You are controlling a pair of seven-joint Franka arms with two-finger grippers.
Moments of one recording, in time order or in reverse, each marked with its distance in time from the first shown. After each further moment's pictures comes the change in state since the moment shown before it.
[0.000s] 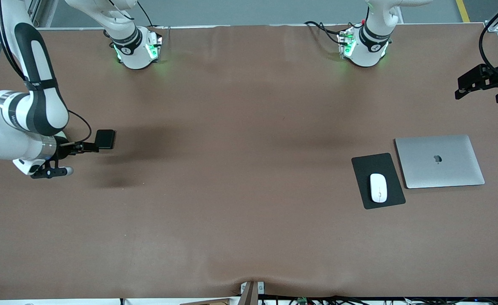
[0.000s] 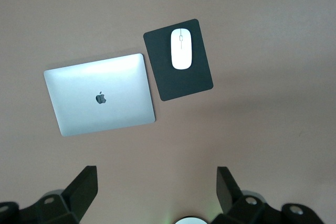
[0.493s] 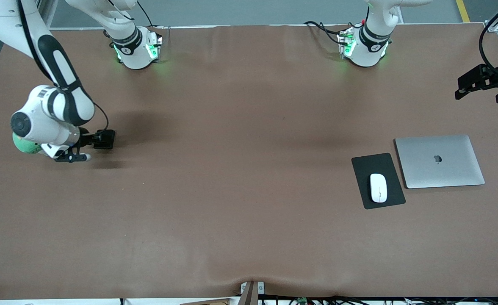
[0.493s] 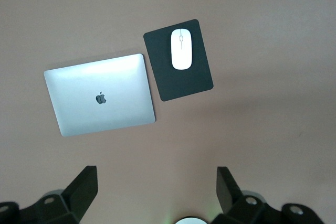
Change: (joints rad) left arm -0.002 0.000 0.002 0.000 0.000 0.000 0.000; right arm -0.032 0.004 -0.005 -0.293 0.000 0.286 -0.001
